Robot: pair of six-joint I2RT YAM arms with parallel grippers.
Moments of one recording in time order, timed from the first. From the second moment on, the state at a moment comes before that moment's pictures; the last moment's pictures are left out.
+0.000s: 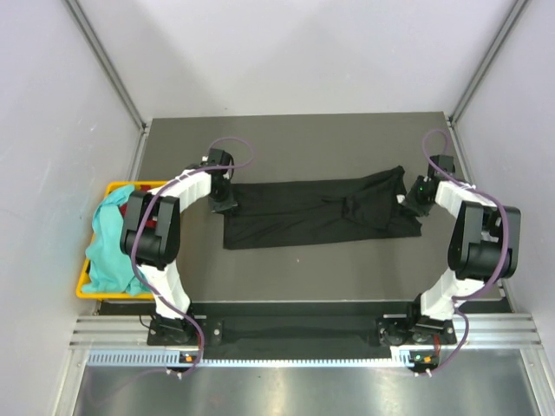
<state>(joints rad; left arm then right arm) -0.23 1.86 1.23 -0.58 -0.07 -0.44 -0.17 1.68 0.99 -0.38 -0.09 0.47</state>
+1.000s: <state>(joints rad) -0.14 1.72 1.33 -0.56 0.34 -0.46 0.39 1.55 1.10 -0.45 0.19 0.36</state>
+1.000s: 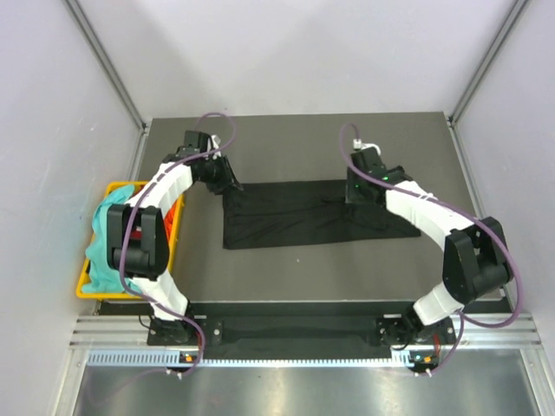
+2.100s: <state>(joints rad) -0.10 1.78 1.28 -0.55 0.38 -0.47 0.61 1.85 1.18 -0.46 0.47 0.28</state>
